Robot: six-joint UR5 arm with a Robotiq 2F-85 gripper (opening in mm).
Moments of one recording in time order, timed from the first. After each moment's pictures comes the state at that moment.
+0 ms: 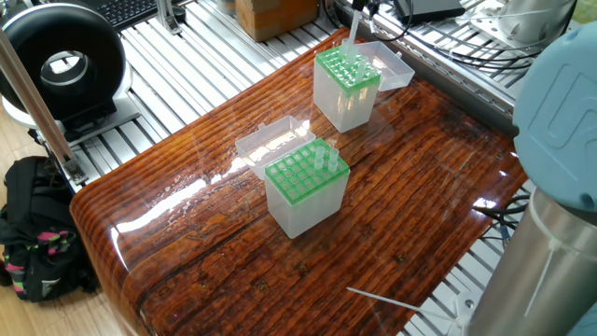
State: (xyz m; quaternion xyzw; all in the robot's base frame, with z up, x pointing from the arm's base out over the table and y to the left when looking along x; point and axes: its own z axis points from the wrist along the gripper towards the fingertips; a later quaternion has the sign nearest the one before) arm 0.560 -0.139 0.274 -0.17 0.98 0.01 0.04
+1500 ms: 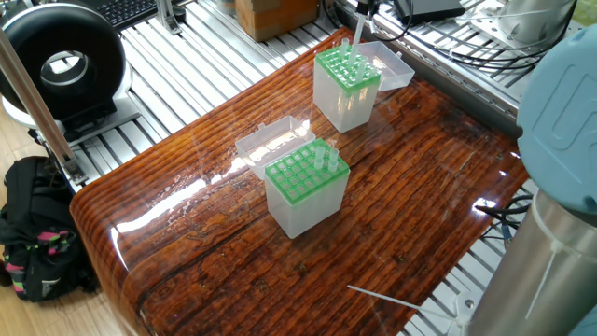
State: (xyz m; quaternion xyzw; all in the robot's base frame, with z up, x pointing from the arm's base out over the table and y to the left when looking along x) arm 0.569 -0.141 0.267 -0.18 0.98 0.00 0.04
